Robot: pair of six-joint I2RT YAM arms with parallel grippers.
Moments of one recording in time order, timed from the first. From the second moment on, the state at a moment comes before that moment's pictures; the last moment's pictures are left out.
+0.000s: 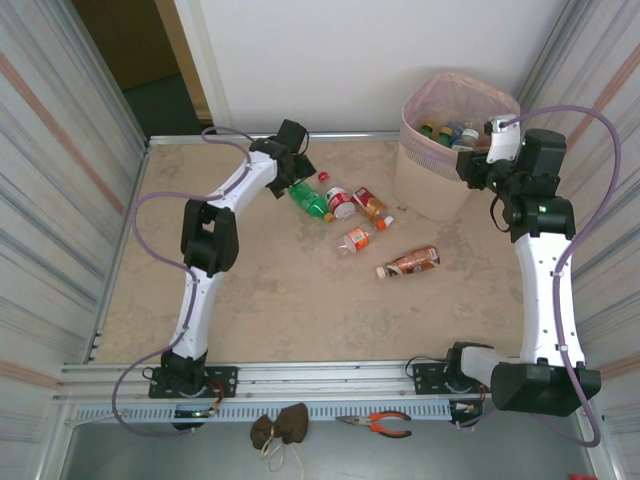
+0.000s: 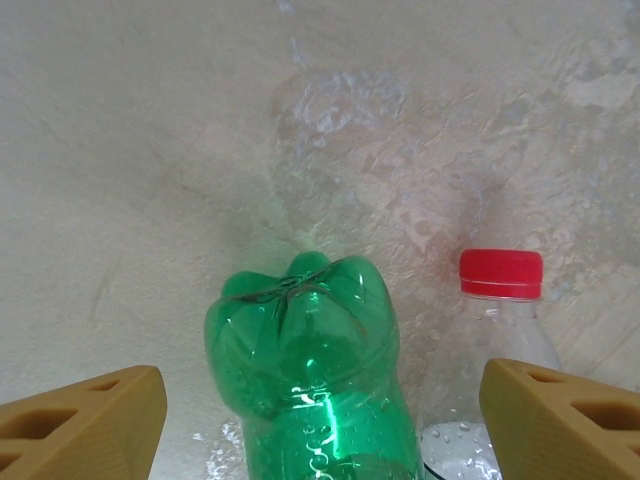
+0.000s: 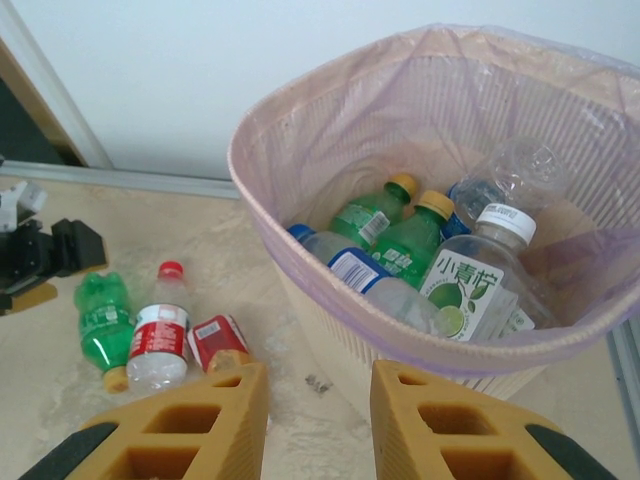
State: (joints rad) left arm -0.43 2.38 2.19 -0.90 -0.06 -0.96; right arm -0.10 1.16 1.38 -0.64 -0.31 -0.06
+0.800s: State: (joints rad) left arm -0.41 2.46 2.16 -0.83 0.09 -1.12; right arm -0.08 1.12 1.35 -0.65 -0.31 -0.07
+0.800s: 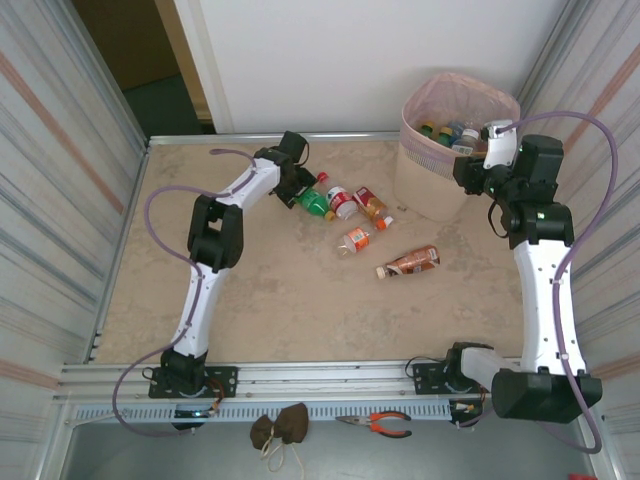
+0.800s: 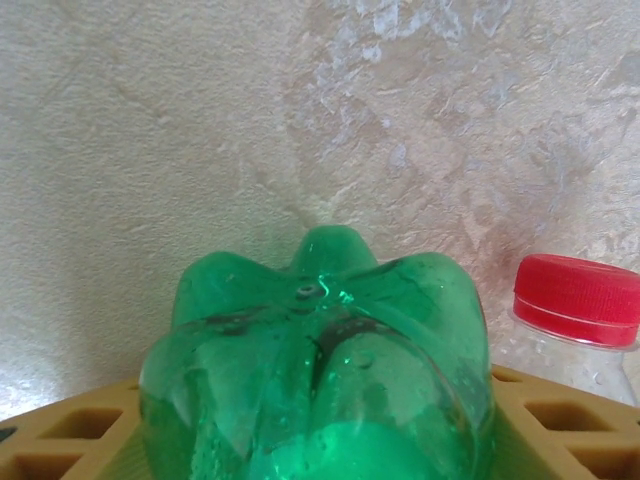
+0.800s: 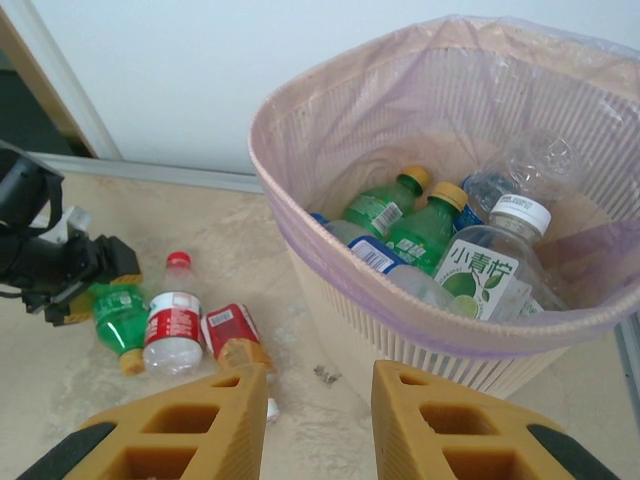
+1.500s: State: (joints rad) left arm -0.39 1.94 1.70 -0.55 0.01 -0.86; right arm 0.03 1.03 1.22 -0.48 -0.52 0.02
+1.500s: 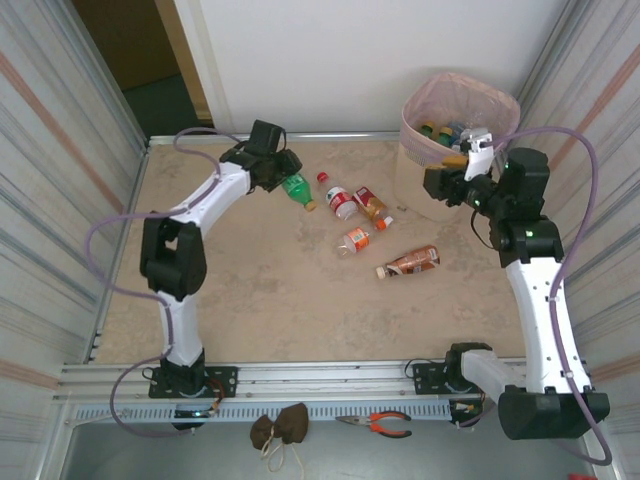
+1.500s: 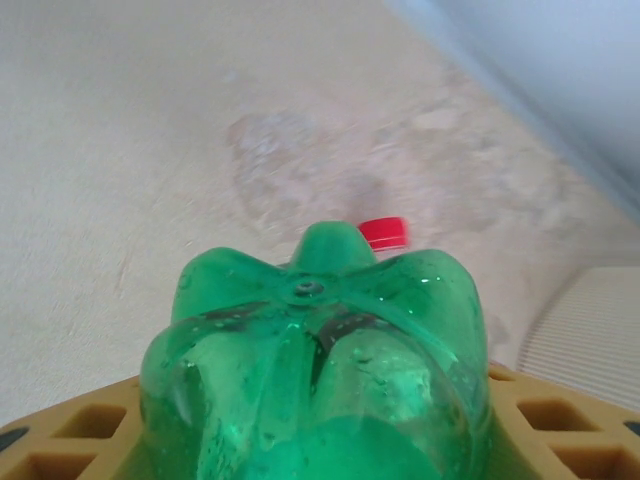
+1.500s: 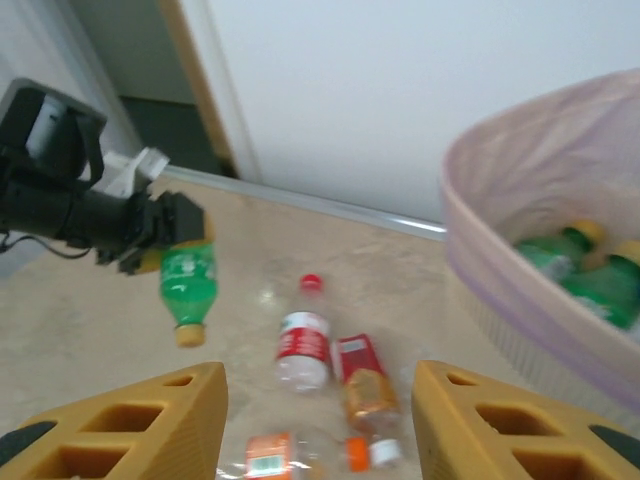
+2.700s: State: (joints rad) left arm -0.51 1.31 1.21 0.27 0.81 -0.34; right arm 0.51 1.22 1.14 0.07 -0.78 0.23
